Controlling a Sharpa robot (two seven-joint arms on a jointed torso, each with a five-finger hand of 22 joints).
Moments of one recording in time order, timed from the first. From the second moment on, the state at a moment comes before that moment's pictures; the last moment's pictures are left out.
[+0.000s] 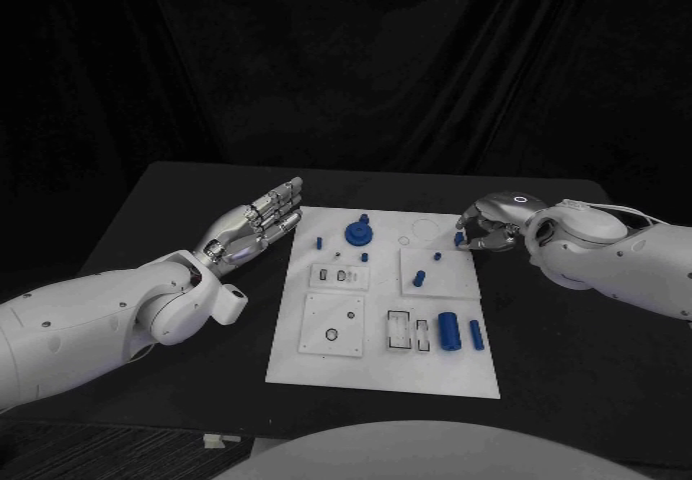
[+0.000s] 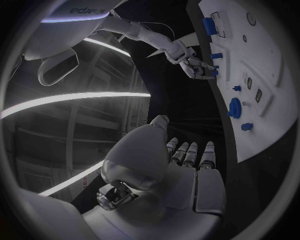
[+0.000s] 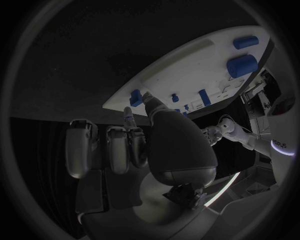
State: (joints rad) left arm 1.15 -0.86 -0.22 1.44 -0.36 -0.04 0.68; left_hand 1.46 0.26 -0.07 0.23 0.51 0.09 -0.02 0.02 0.02 0.00 0.10 0.01 0.00 0.00 0.08 0.00 0.00 0.16 0.00 0.21 0.01 0.00; right arm 1.22 -0.93 -0.24 1.31 -1.57 -0.33 -0.06; right_hand 1.27 -0.05 0.17 0.13 0.14 0.85 0.08 0.09 0.17 1.46 -0.01 1.57 1.31 1.47 -0.07 1.57 1.31 0.03 1.47 0.05 1.42 1.31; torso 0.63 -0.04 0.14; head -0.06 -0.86
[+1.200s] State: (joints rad) left arm 1.15 -0.86 -0.22 1.44 -0.36 -0.03 0.67; left_hand 1.45 0.26 -0.07 0.23 0.51 0.09 -0.02 0.02 0.02 0.00 0.10 0.01 0.00 0.00 0.08 0.00 0.00 0.16 0.00 0.21 0.01 0.00; right arm 1.21 -0.90 -0.24 1.27 -1.57 -0.33 -0.06; right_hand 1.32 -0.03 0.18 0.11 0.20 0.93 0.08 0.12 0.20 1.46 -0.01 1.57 1.31 1.47 -0.07 1.57 1.31 0.03 1.47 0.05 1.41 1.31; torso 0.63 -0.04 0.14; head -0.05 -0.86
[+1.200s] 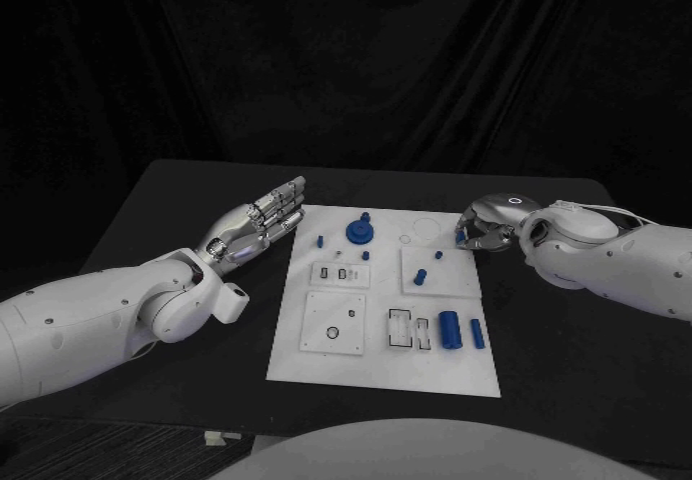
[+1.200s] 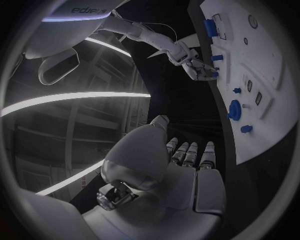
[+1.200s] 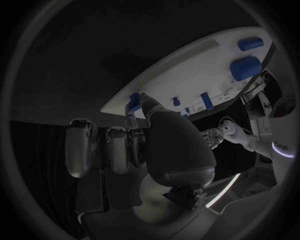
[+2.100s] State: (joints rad) left arm 1.15 -0.86 -0.22 1.44 -0.36 -0.02 0.67; left_hand 1.45 0.26 -0.06 0.23 0.51 0.10 -0.02 0.02 0.02 0.00 0.10 0.01 0.00 0.00 0.08 0.00 0.00 0.16 0.00 0.21 0.01 0.00; right arm 1.25 -0.95 -0.23 1.47 -1.57 -0.48 -0.07; right_hand 1.36 -0.01 0.18 0.09 0.24 1.02 0.09 0.17 0.23 1.46 0.01 1.57 1.31 1.47 -0.06 1.57 1.31 0.03 1.47 0.05 1.43 1.31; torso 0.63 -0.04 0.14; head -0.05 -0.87
